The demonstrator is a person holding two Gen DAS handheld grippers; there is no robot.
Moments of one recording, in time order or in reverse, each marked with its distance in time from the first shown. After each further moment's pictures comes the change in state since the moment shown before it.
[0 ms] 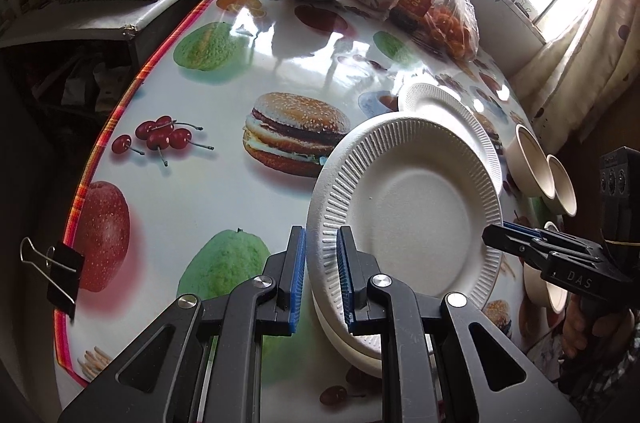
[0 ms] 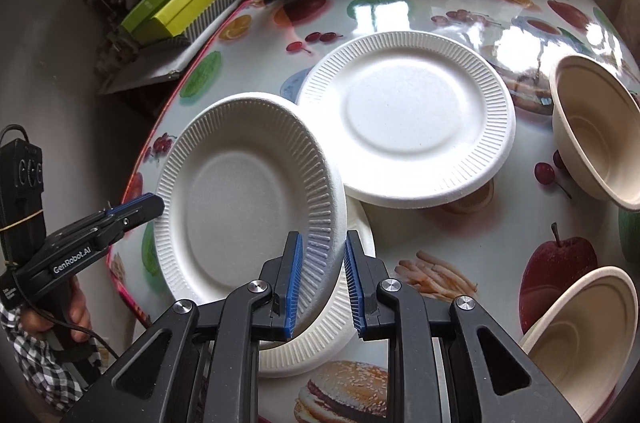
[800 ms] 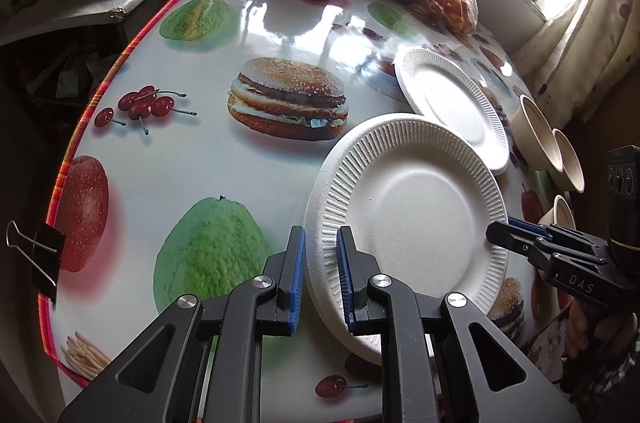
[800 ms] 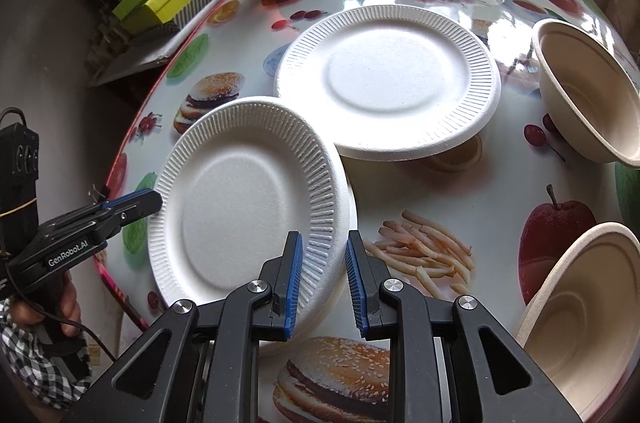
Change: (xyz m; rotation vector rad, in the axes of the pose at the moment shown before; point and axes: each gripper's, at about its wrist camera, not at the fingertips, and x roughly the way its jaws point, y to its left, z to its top) left arm 0.016 -0.007 -0.015 0.027 0.053 0.010; right arm 0.006 -0.009 -0.023 -0.002 0.007 -0.037
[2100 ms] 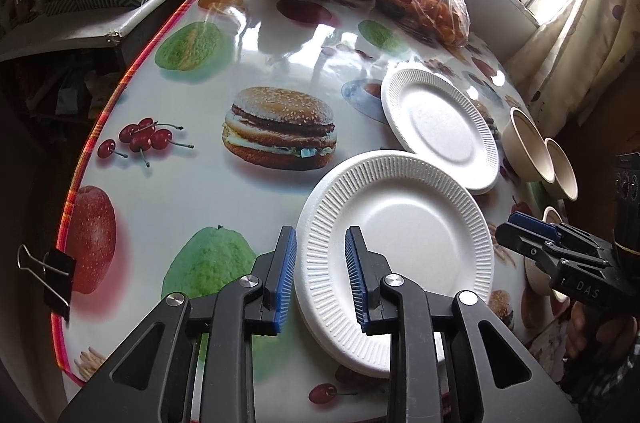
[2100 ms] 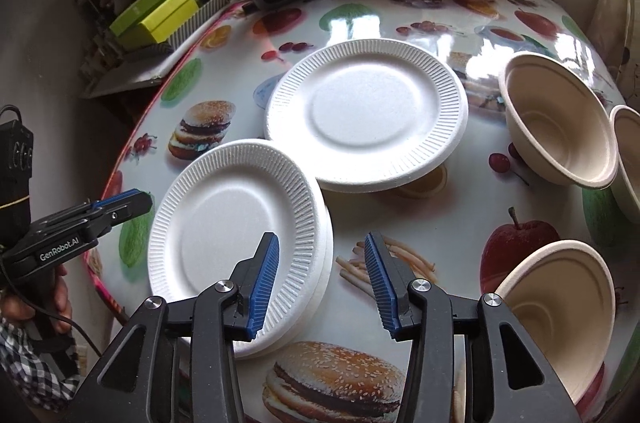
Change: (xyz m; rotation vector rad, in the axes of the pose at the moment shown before) left arm -0.015 -0.010 0.015 0.022 -0.039 -0.004; right arm -0.028 -0.004 0.010 0.000 -0.080 -0.060
